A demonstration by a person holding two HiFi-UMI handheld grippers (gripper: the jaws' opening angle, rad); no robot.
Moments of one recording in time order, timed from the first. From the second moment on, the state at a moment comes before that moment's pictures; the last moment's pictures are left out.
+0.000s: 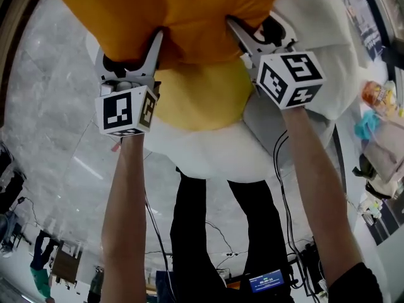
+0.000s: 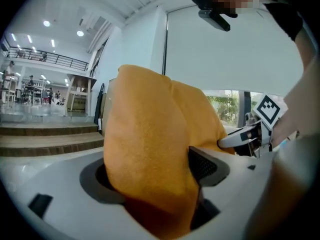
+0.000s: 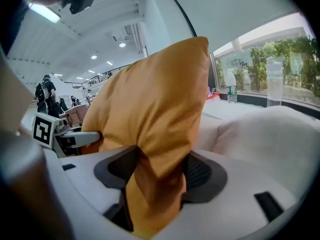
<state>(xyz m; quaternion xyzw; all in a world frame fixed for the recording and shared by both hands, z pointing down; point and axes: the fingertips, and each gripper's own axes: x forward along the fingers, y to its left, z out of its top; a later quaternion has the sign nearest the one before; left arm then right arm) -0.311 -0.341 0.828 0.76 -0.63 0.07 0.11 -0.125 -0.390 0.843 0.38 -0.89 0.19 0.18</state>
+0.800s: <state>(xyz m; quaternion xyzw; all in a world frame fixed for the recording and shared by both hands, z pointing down) -0.339 -0.284 0.832 0.71 -0.67 0.14 0.17 -0.088 -0.371 0.838 0.40 -0.86 0.19 0.25</state>
